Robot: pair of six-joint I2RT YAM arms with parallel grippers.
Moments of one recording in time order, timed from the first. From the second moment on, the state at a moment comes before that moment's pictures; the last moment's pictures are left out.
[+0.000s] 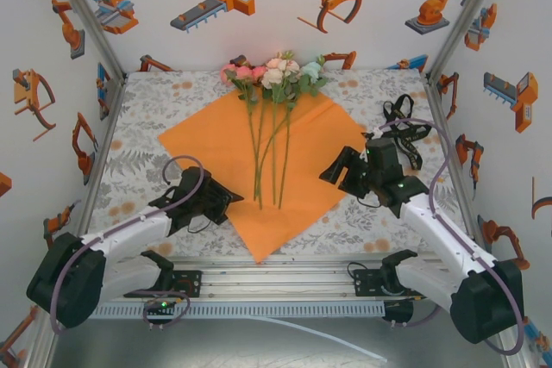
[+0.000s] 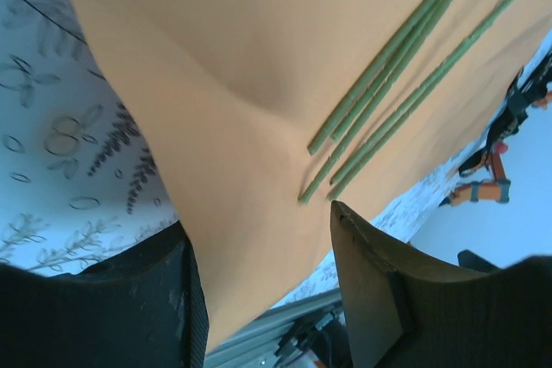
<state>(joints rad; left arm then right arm) -0.60 1.12 0.39 -0.11 0.07 -1.43 0.37 1.01 0.66 -0.39 -0.24 0.78</state>
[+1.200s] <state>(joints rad) -0.73 1.36 0.63 0.02 0.16 -1.52 1.01 0.97 0.37 0.04 -0.02 -0.54</state>
